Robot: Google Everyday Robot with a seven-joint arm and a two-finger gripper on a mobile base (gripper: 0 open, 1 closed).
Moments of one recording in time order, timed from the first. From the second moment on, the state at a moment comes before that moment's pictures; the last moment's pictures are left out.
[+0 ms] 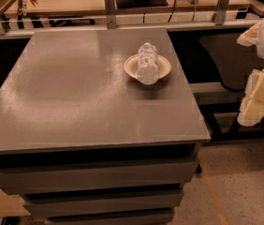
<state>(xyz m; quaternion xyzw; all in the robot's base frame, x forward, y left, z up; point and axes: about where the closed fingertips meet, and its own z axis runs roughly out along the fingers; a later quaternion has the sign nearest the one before) 0.438 -0.214 0.985 -0.60 0.78 -0.04 0.17</state>
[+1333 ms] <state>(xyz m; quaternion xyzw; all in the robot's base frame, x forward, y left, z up) 0.511 -0.097 0.989 -0.53 0.82 0.06 0.21</state>
